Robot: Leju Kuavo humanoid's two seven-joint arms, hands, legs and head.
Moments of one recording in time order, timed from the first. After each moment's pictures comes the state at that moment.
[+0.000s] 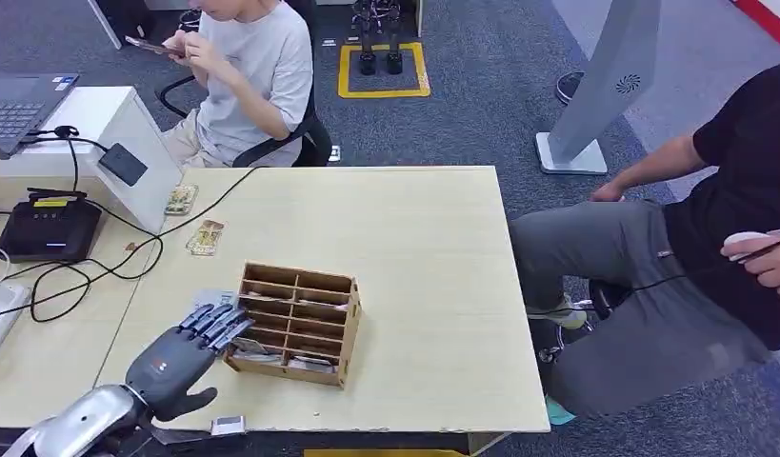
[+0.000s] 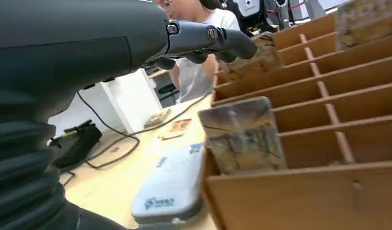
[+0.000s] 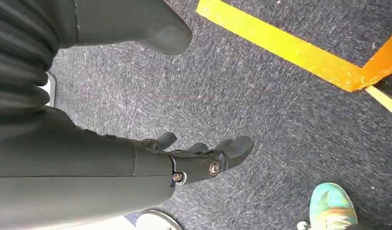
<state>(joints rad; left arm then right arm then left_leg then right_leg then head) 0.10 0.62 -0.52 -1.85 -1.08 -0.04 -0.06 0.00 -0.08 0.15 -0.16 0.42 -0.31 -0.22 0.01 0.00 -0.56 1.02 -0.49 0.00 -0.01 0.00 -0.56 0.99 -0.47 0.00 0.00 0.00</state>
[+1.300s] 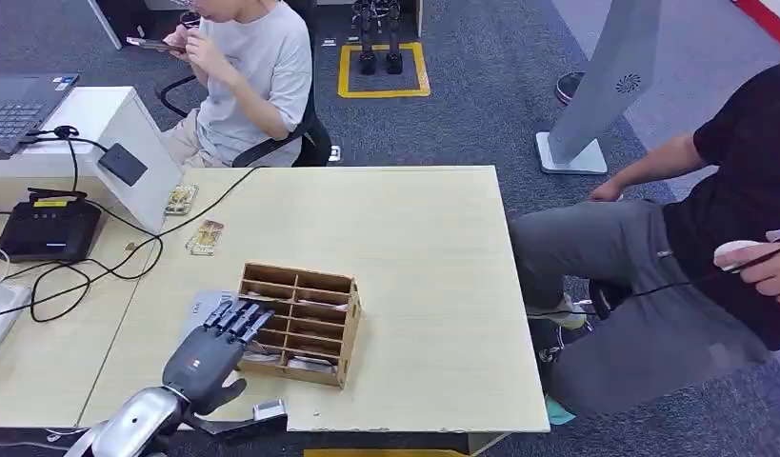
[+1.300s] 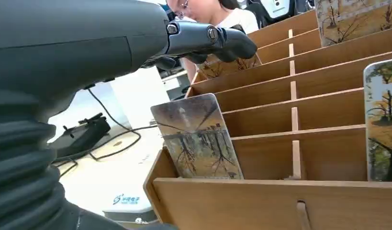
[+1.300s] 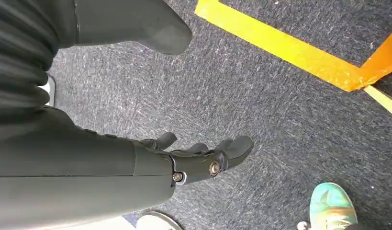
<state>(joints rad) 0.06 0.43 -0.56 -1.74 -1.23 0.03 0.04 0.00 -0.08 0.15 -0.16 0.42 -0.32 -0.22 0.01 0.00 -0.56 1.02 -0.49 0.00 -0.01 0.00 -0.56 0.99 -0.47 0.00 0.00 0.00</state>
